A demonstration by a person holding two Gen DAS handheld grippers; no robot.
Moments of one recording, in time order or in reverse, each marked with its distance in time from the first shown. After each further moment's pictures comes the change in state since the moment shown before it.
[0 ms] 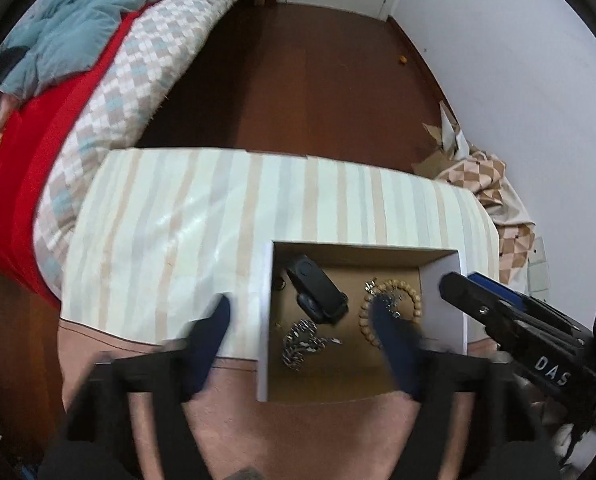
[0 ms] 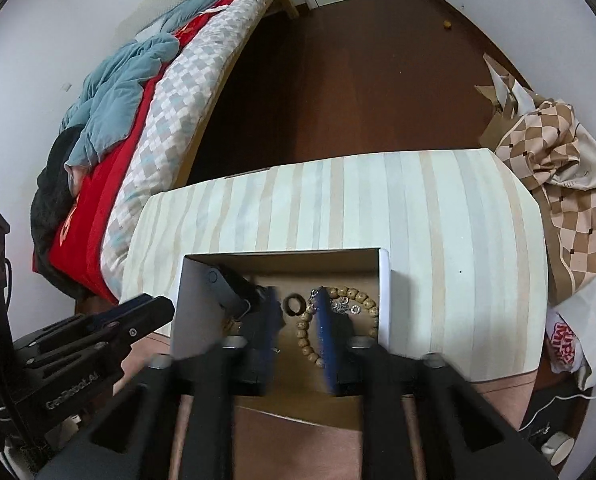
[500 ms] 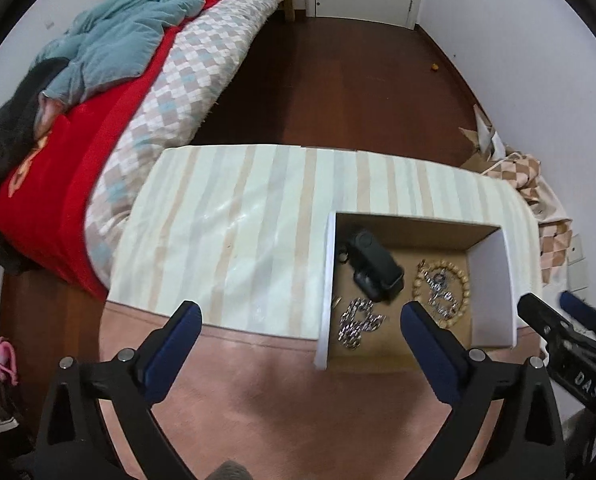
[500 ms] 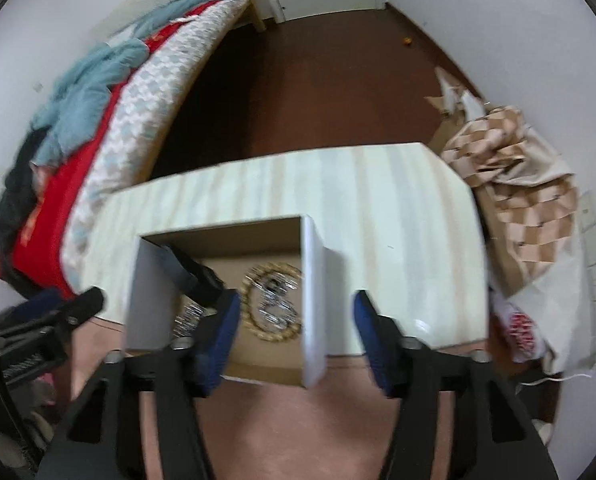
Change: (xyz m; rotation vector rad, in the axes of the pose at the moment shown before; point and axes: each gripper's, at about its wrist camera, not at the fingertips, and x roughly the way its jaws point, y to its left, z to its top) left arm -0.011 0.012 -0.037 0.012 -0.048 0.174; right arm -0.026 -0.007 -0.044 -0.024 -0.060 -0.273
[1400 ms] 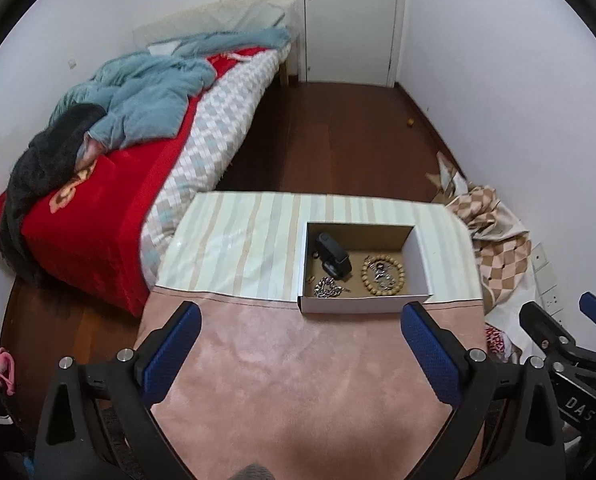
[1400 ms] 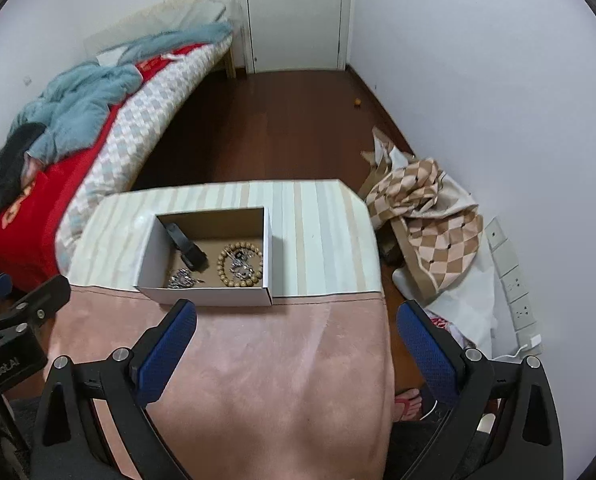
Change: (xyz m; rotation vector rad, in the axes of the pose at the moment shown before) left arm -0.165 -0.009 -0.084 0.014 -0.259 -0.026; right arm -0.179 0.013 -0.093 -0.042 -0.240 -0.158
